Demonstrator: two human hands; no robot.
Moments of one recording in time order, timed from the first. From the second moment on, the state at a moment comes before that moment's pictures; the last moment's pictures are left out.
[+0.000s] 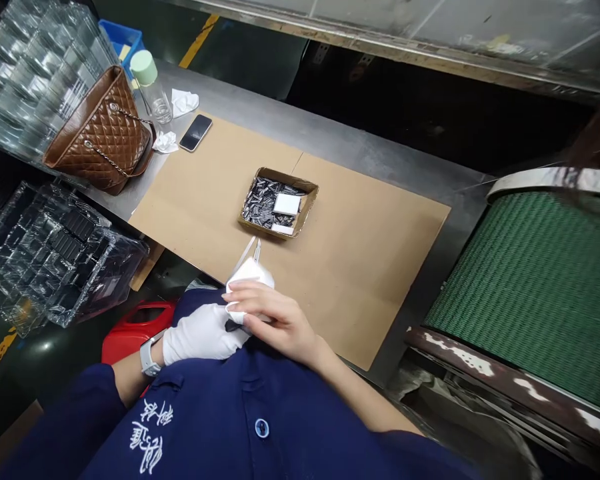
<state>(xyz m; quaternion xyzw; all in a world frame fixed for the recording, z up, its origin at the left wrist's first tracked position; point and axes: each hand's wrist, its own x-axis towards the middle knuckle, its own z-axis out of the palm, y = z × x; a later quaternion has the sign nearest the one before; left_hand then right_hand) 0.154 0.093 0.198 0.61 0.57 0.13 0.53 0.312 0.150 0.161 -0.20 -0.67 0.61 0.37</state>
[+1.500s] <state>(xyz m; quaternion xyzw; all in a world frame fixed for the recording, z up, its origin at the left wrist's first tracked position) 0.163 0.082 0.199 0.55 0.59 0.08 0.58 0.311 0.134 0.161 -0.34 -0.45 0.80 0.22</state>
